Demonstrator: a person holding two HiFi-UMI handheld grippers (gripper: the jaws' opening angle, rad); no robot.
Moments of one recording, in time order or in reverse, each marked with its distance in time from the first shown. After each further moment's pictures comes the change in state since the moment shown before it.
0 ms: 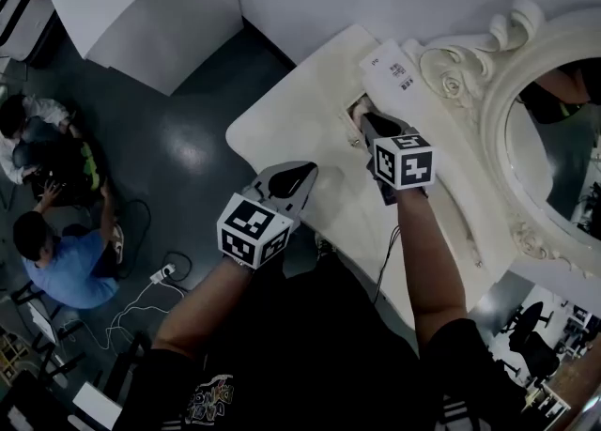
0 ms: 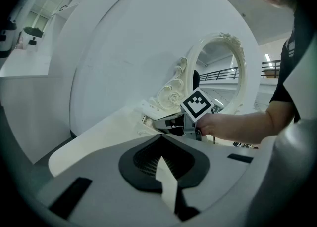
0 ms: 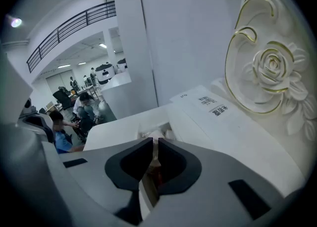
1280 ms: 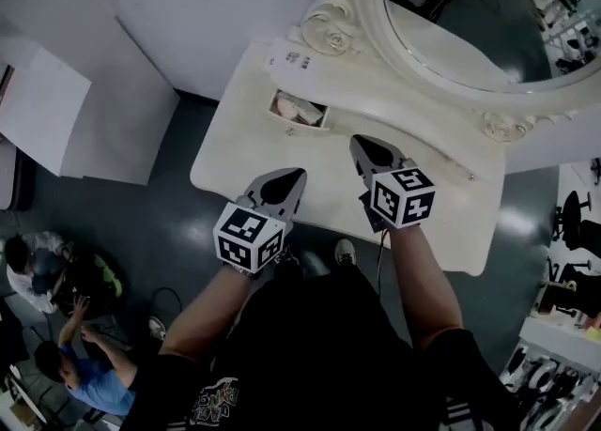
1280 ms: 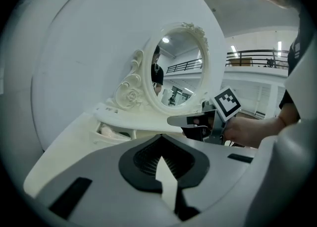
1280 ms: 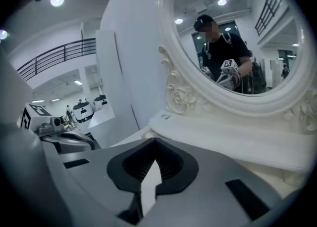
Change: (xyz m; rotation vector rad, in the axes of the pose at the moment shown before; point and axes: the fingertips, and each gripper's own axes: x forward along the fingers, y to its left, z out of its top) left arm 0.004 -0.107 0.003 0.219 0.077 -0.312; right arm -0.194 0.012 -0.056 0.303 -0.376 -0.240
